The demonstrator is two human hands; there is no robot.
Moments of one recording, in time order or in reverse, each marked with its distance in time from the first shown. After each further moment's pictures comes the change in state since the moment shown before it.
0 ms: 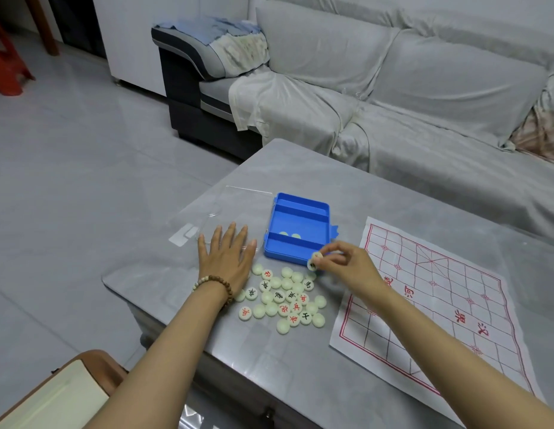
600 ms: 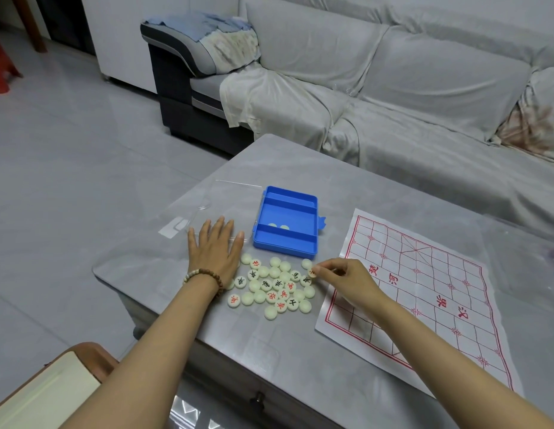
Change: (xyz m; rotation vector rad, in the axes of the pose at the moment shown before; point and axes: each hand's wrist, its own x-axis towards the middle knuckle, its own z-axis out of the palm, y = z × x) left_hand -0.004 0.003 -0.001 -0.016 0.074 -0.028; right_hand -0.026 0.024 -0.011 -0.252 0.004 0.045
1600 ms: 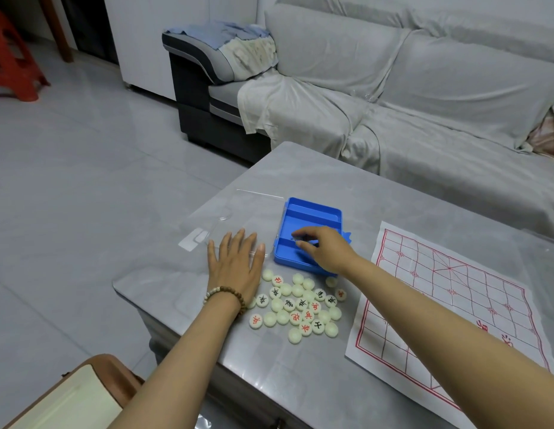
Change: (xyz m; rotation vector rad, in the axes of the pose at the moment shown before) left_hand 0.001 -0.002 0.004 -0.061 0.033 0.006; right_hand 0.102 -0.048 0.036 -0.381 -0.080 -0.293
